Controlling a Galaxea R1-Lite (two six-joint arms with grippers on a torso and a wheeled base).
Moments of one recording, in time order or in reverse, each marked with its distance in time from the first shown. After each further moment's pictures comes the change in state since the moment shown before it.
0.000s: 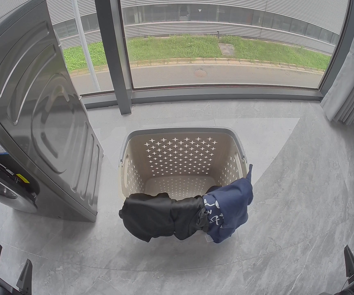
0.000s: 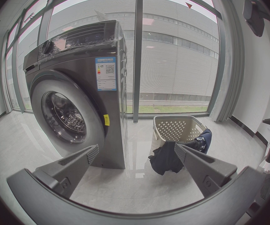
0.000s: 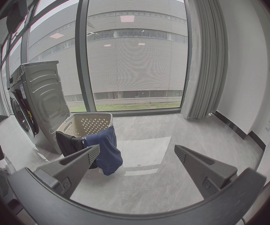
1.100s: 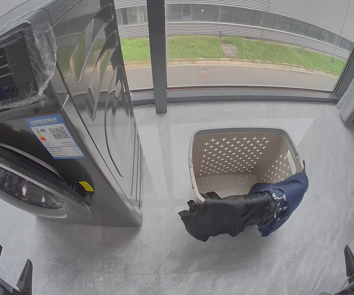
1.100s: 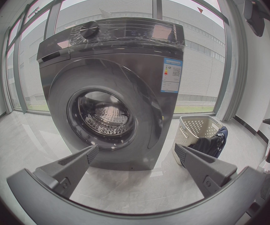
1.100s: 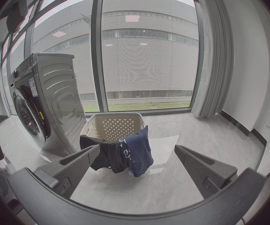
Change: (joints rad) left arm 0.000 0.000 0.000 0.000 0.000 0.000; right arm -0.001 0.000 0.000 0.000 0.000 0.000
